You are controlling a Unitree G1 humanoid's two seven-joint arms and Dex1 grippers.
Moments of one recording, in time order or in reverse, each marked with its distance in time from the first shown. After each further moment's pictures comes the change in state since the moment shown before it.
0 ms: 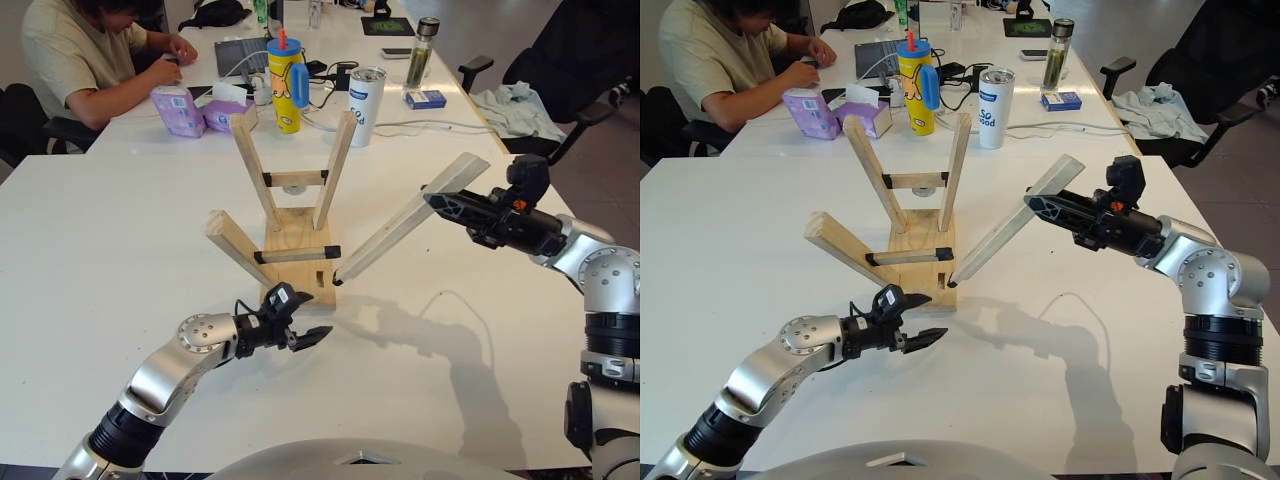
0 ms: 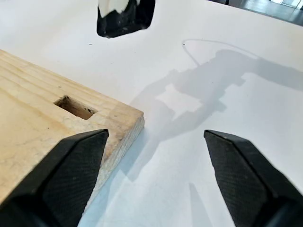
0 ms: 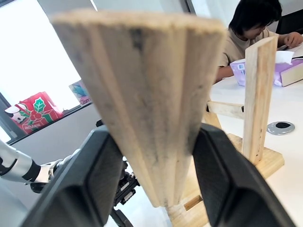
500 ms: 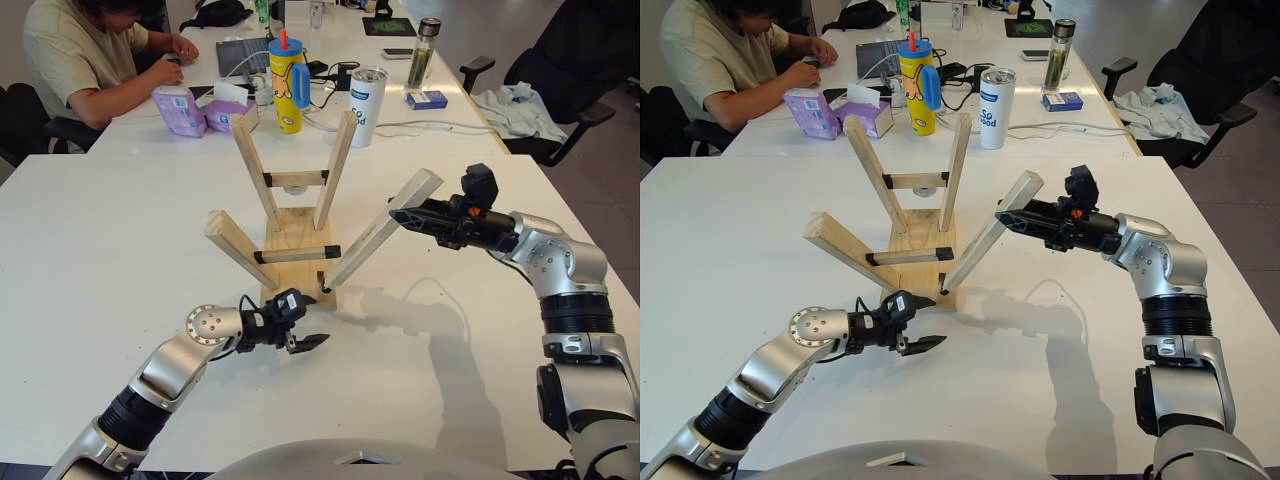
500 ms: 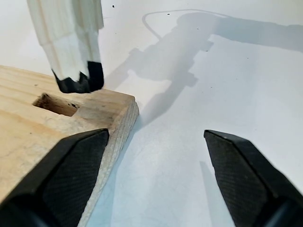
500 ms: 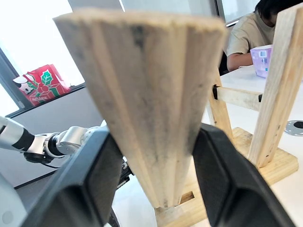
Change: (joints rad) left arm -0.072 0.012 -0.047 0.107 0.135 -0.071 -0.130; right arm -0.108 0.106 0.149 0.244 -0.233 -0.239 0.171
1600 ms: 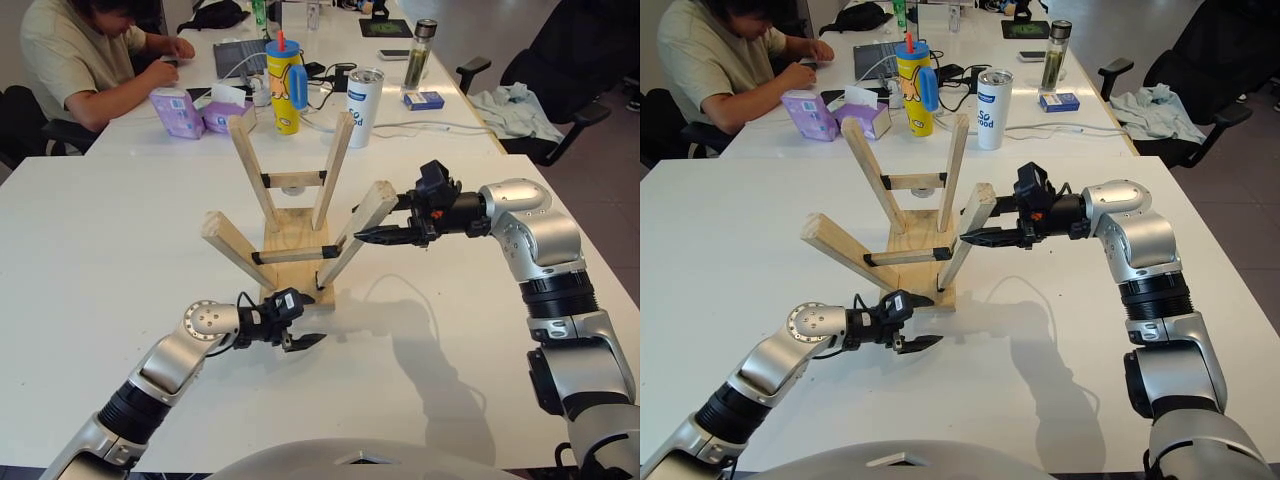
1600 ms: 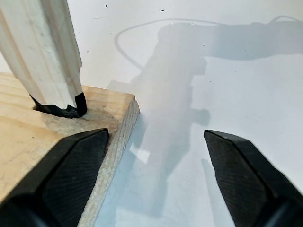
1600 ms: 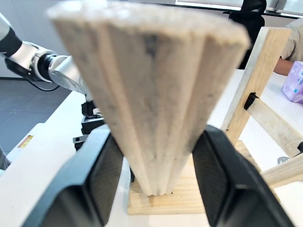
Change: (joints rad) left arm -0.003 -0.002 -0.001 0.036 0.028 -0.048 -0.050; right arm -0.094 -0.012 0.187 -0.158 -0.244 -0.252 0.066
